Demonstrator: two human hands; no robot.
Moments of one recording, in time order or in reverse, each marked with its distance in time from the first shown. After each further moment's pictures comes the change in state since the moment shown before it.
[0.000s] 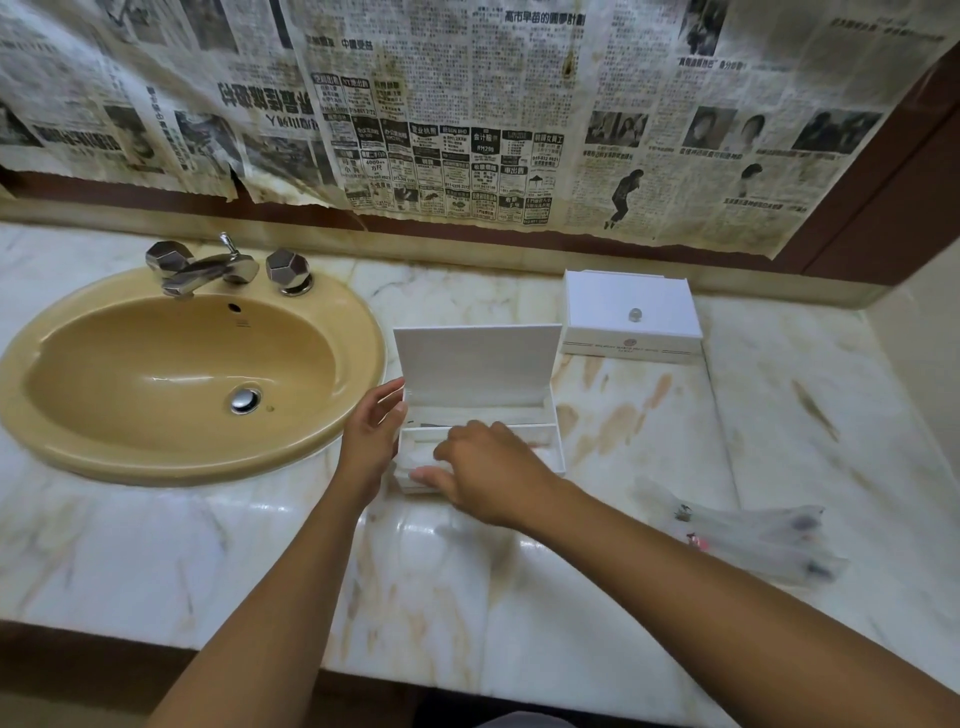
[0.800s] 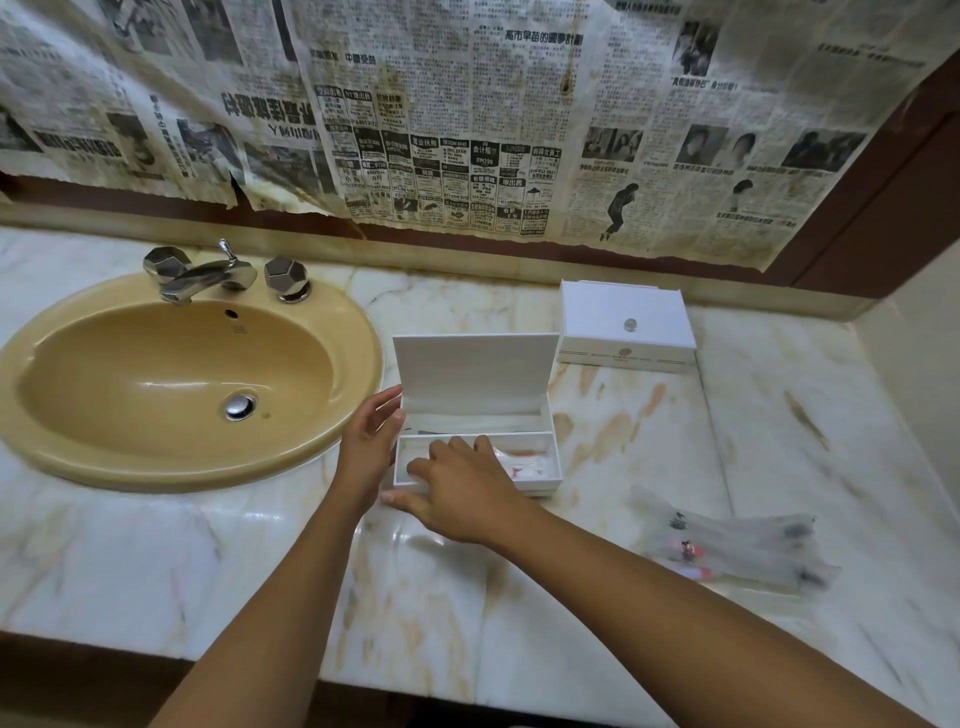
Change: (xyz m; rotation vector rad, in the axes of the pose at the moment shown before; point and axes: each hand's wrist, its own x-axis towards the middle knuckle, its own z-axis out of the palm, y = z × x) left_hand 0.002 -0.006 -0.004 -0.078 -0.036 0.019; right_hand 0.015 -0.012 0.034 0.015 -0.055 0.074
